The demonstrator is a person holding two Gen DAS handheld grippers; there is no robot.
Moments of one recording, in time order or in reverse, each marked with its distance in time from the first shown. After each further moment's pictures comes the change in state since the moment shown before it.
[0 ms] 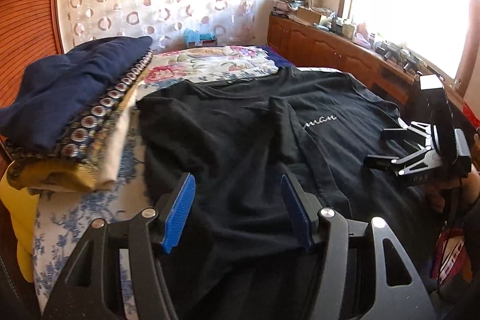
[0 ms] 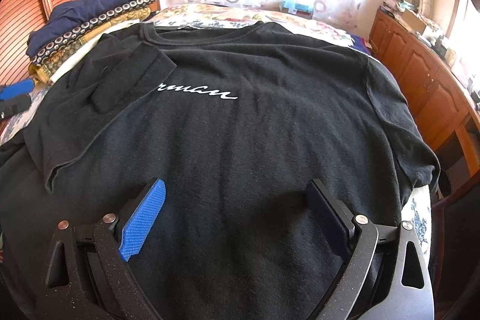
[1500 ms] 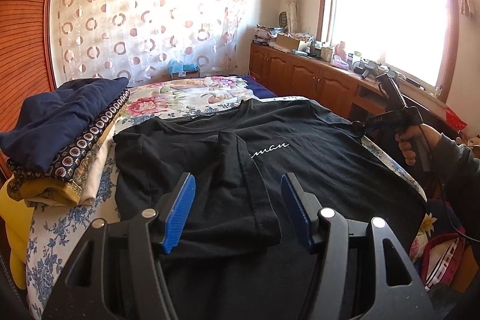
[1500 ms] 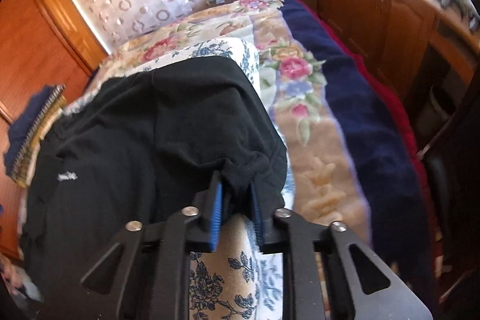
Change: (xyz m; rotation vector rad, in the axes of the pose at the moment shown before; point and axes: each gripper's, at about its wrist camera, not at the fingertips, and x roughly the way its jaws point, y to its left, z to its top) left arm -0.044 -0.053 0.000 0.031 -0.153 -0.056; right arm -0.010 -0.224 0.004 0.394 0.028 0.007
